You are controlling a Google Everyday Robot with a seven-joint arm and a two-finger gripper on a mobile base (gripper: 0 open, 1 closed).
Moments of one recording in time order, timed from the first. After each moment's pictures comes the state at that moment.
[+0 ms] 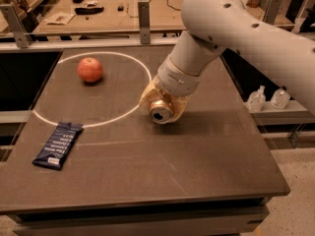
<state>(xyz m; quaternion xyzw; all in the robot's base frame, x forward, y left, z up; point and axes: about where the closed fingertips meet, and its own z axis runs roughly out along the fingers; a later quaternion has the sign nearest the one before) 0.537 -0.016 0.838 -0.98 0.07 0.01 0.20</state>
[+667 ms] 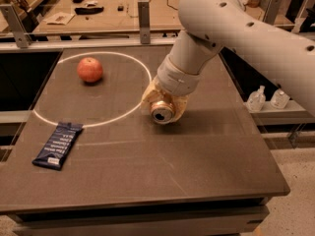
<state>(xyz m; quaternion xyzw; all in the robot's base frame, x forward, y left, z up) 0.537 -0.020 0.836 -0.98 0.05 0.01 0.19</state>
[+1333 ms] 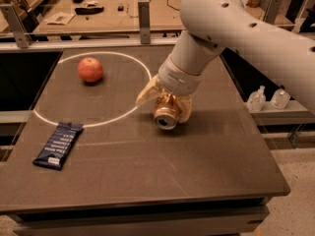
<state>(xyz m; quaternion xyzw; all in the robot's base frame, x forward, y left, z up) 0.540 -0.027 0.834 -0.98 0.09 0.01 0.19</state>
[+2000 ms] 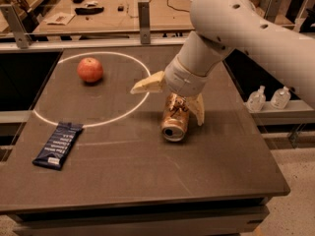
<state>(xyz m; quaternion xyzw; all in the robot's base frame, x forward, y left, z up) 0.539 -0.035 0.835 -0.97 0.12 0.01 0.20</state>
